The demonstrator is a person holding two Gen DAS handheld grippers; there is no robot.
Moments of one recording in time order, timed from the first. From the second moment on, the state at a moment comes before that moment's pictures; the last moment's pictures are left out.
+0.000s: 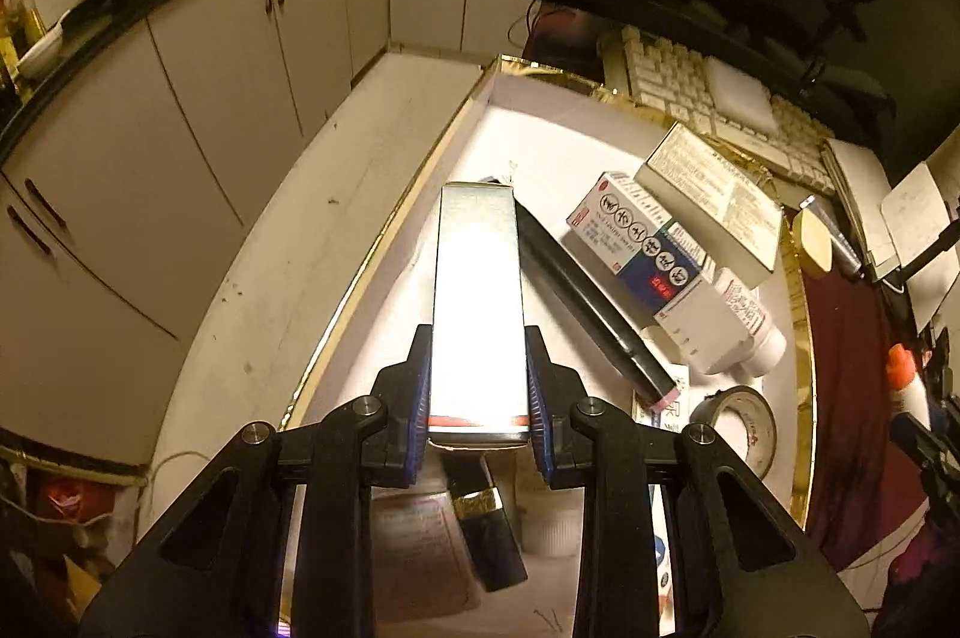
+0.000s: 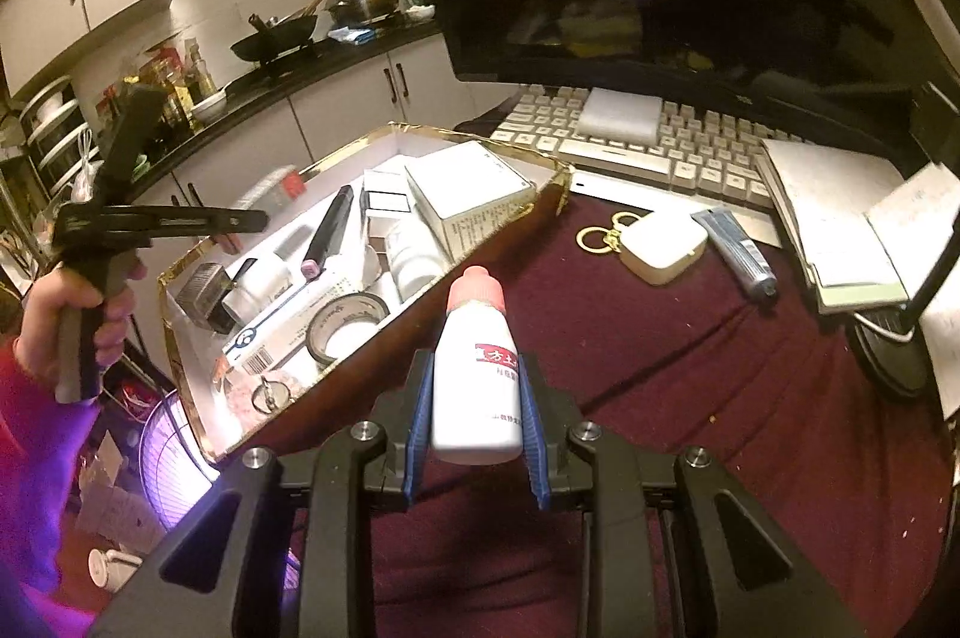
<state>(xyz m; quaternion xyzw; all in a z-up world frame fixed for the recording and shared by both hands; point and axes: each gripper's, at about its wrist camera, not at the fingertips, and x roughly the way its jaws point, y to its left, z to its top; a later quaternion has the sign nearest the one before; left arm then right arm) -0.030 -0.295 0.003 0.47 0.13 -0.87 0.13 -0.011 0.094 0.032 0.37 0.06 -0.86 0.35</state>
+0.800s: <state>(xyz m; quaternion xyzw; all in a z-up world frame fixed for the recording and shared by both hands) -0.019 -0.300 -0.022 0.49 0.14 -0.85 0.14 -0.076 -0.068 0.033 0.47 0.03 -0.73 0.49</state>
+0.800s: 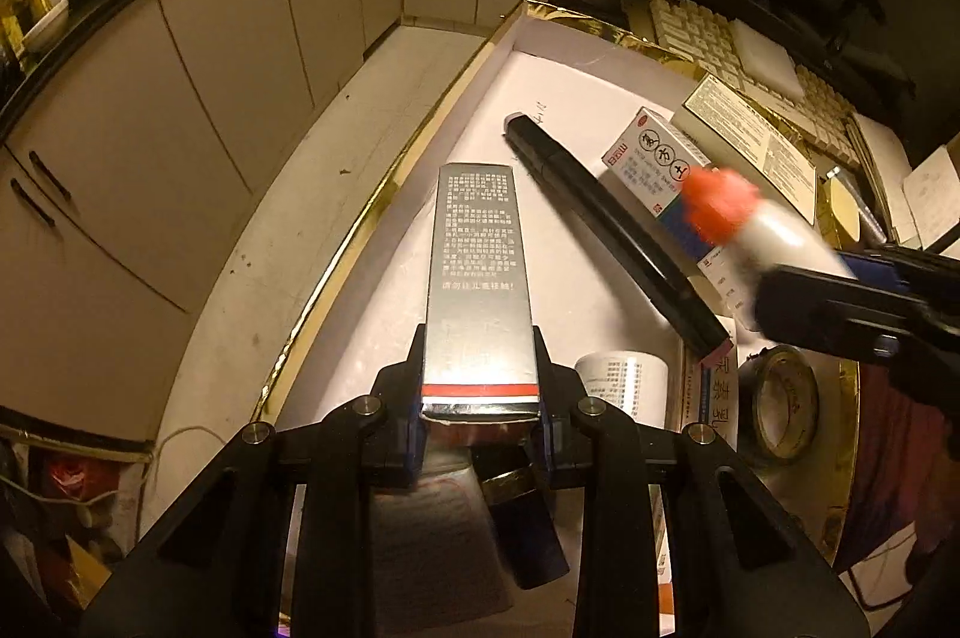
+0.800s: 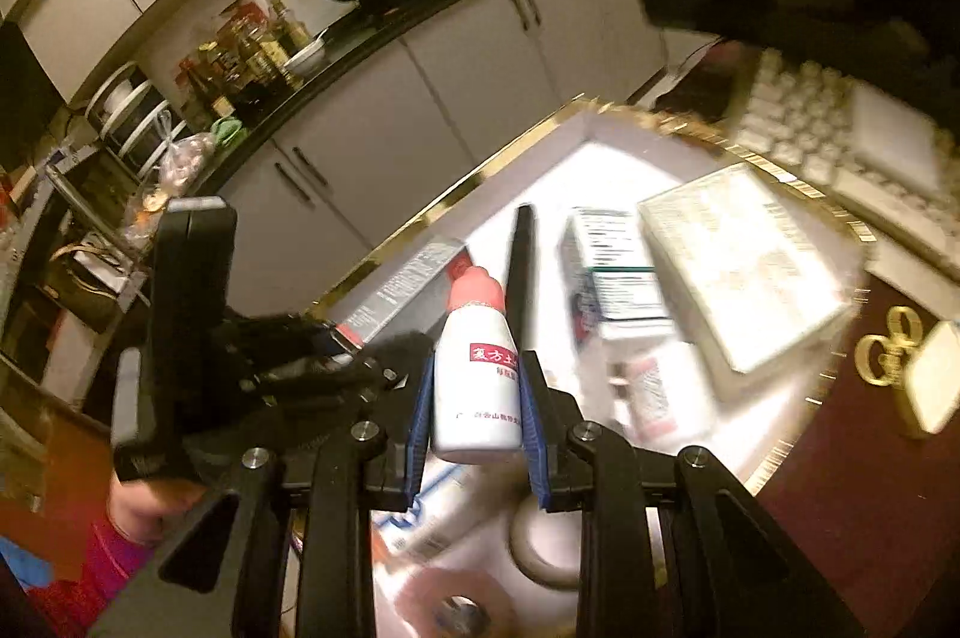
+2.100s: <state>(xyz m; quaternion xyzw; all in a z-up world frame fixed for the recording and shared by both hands) 0.001 -0.220 0.033 0.41 0.05 -0.90 0.16 -0.048 0.027 0.069 0.35 0.05 -0.82 0.44</state>
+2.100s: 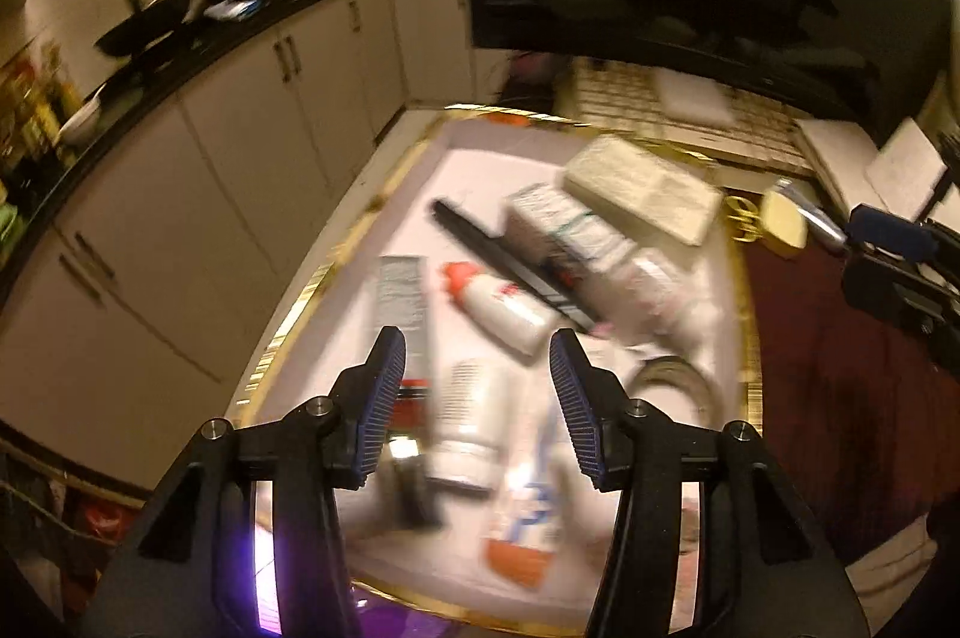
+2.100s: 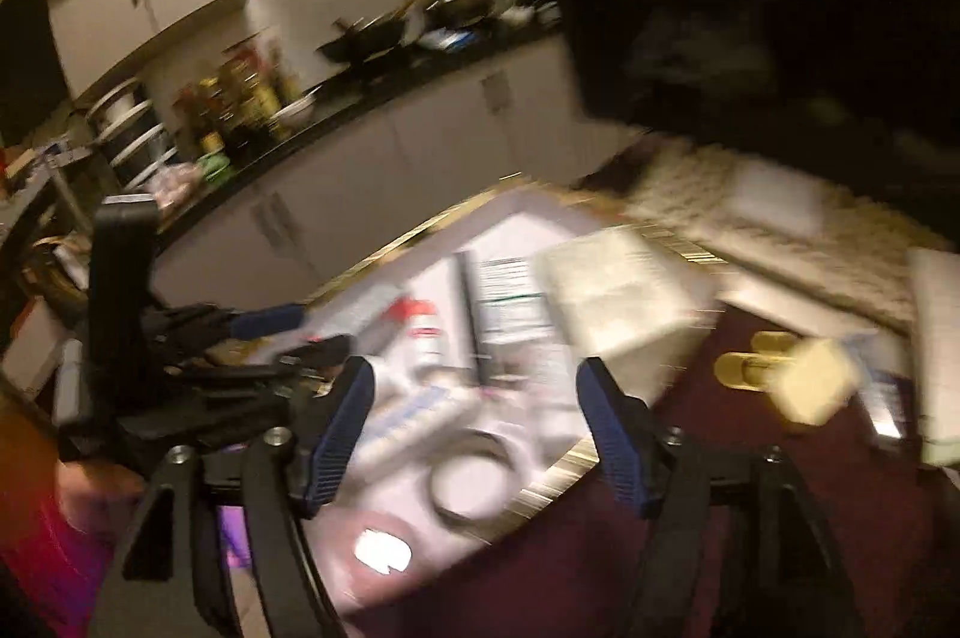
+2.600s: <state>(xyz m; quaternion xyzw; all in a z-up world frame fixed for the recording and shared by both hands) -0.037 -0.119 0.031 0.44 0.04 -0.89 0.04 -0.117 0.158 0.011 0.35 0.14 -0.89 0.26</state>
